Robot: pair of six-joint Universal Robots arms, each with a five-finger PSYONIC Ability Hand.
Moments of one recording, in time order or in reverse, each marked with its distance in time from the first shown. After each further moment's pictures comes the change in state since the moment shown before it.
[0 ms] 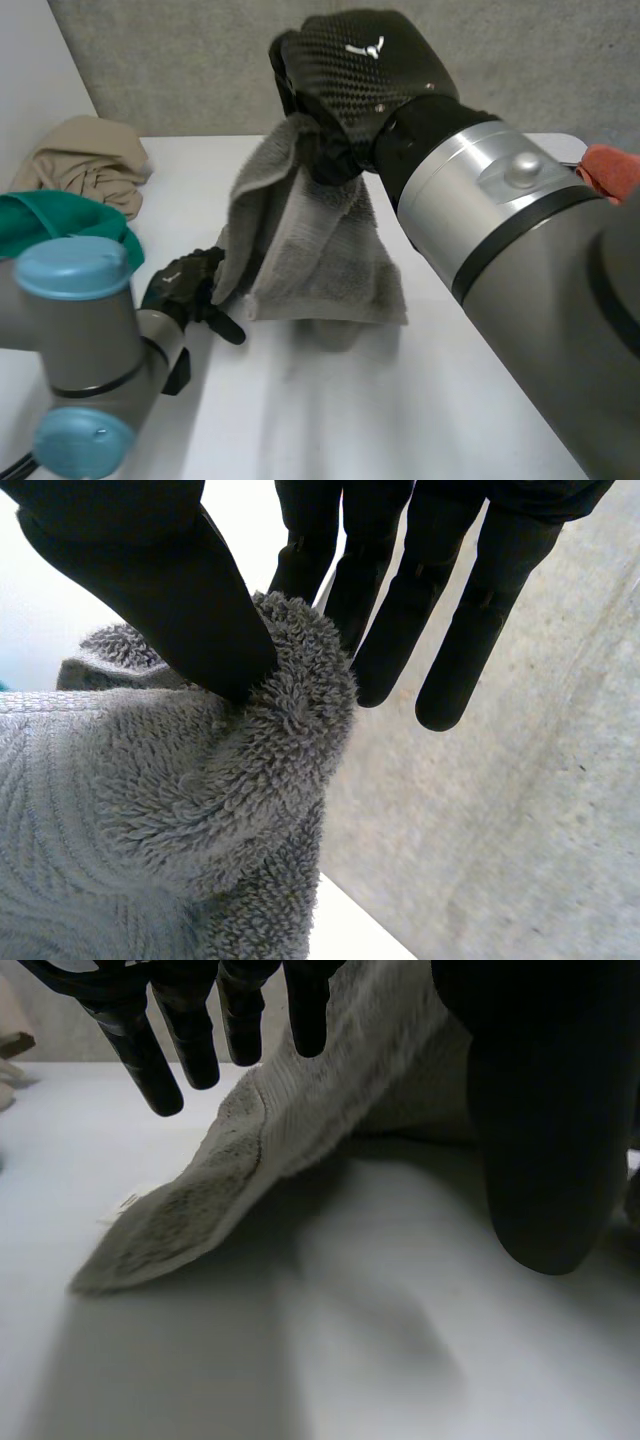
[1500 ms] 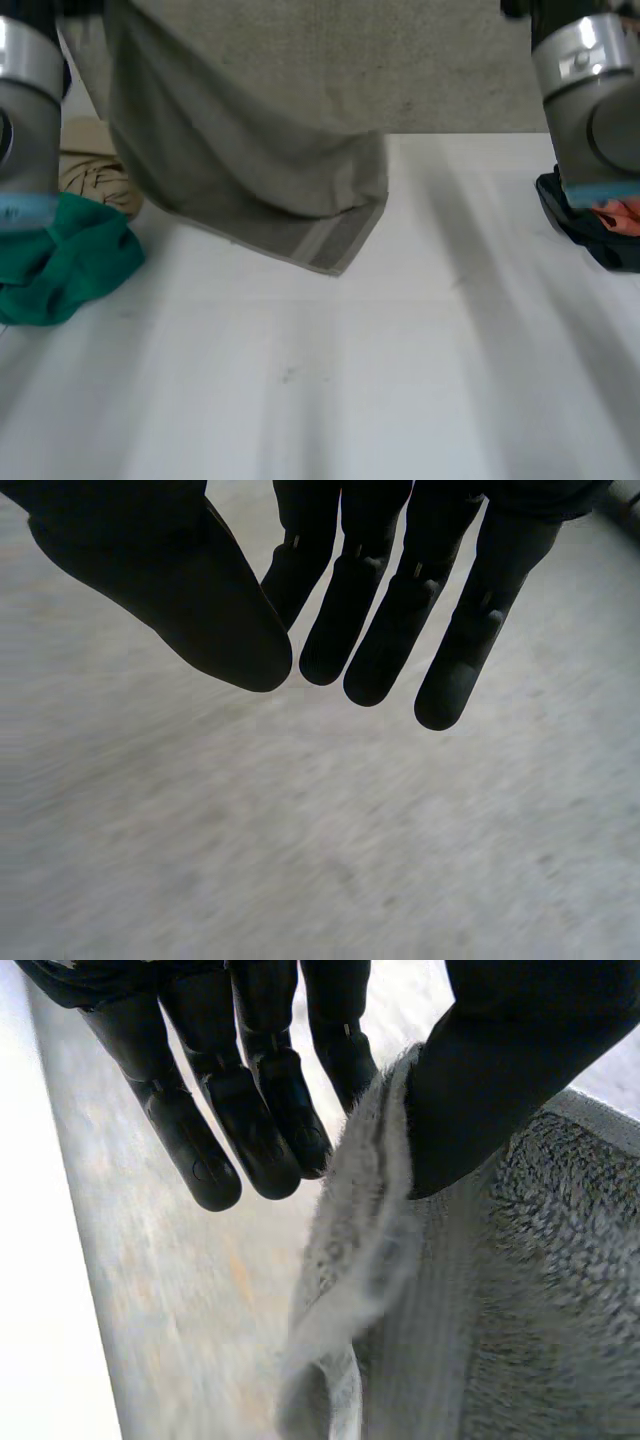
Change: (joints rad) left arm 0.210 0.176 0.456 0.361 0.146 0.389; right arm -0.542 0.294 -0.021 -0.872 -0.286 -0.381; left_hand 0.972 0.998 0.988 1.003 0.923; right_hand 0.046 0.026 0.006 0.004 0.049
